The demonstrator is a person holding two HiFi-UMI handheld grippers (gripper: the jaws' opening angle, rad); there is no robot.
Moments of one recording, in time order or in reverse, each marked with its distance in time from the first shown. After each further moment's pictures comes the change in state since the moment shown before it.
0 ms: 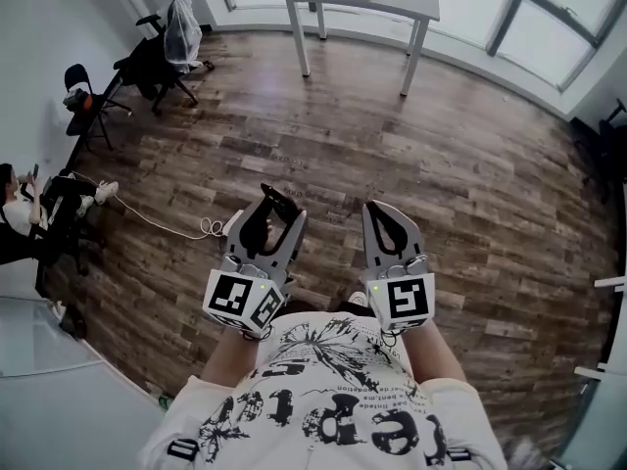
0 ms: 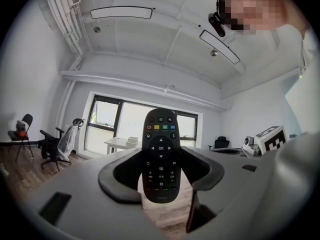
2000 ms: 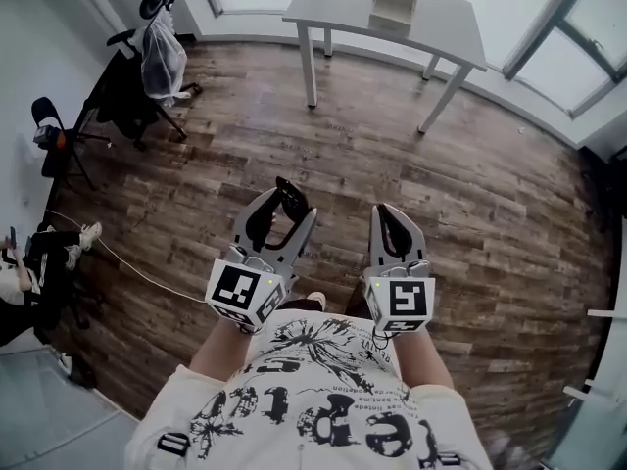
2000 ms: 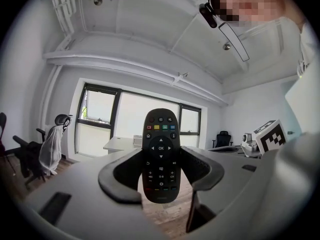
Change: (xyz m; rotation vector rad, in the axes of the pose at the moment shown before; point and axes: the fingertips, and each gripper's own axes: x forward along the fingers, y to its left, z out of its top) left arm 0.307 0.339 0.042 0.022 0.081 -0.110; right arm 0.436 -0.093 -0.024 0.065 0.147 -0.176
